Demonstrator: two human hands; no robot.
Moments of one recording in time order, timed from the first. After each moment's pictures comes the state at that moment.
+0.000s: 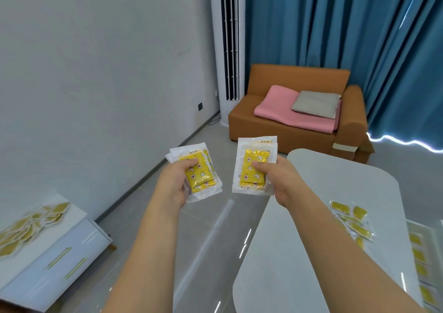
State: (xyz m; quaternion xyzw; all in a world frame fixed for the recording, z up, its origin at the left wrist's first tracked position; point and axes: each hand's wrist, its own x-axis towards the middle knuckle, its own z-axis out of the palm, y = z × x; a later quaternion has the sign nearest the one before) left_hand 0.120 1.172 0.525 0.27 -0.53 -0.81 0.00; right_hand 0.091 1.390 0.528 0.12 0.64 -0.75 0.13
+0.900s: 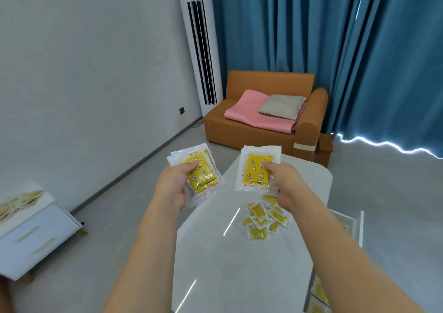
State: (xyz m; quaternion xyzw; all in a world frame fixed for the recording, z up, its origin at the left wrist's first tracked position) left_hand 0.192 1.637 0.539 0.30 -0.54 -0.78 0.05; right_hand 0.141 1.856 0.515 0.13 0.61 -0.77 0.15
